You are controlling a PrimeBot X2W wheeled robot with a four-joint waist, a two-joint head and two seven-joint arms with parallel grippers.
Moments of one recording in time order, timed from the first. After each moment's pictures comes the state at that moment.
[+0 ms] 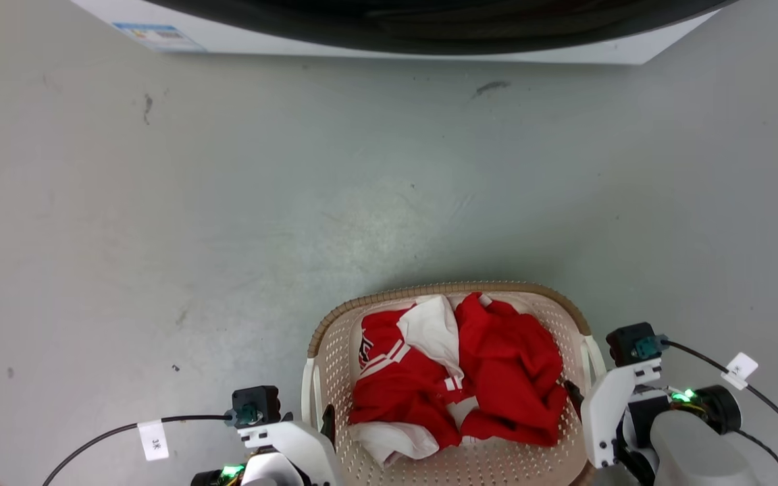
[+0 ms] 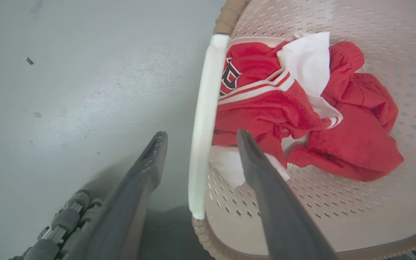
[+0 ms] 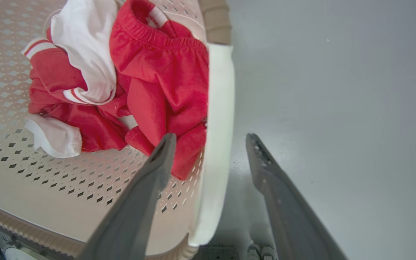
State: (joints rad) left arm -0.43 0.05 -0.61 1.10 -0.83 0.05 -0.23; right arm -0.55 -0.11 0.29 1.21 0.19 0.13 -0.01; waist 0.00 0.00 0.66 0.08
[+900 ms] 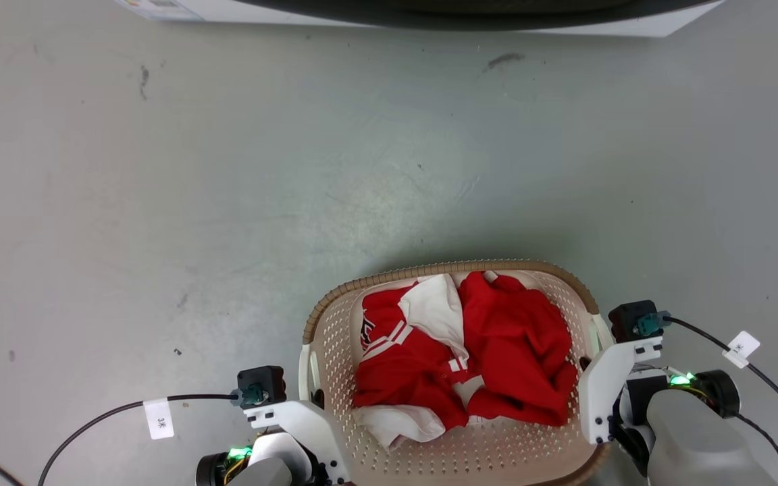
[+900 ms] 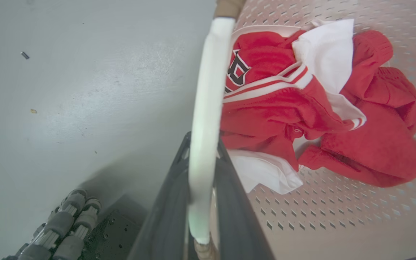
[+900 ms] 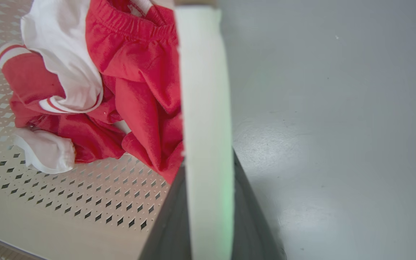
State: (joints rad) left arm -0.51 0.05 -0.79 1.13 -1.05 0.08 -0.26; right arm -0.64 -0.09 0.30 1.28 0.24 0.13 0.00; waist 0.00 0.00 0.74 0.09
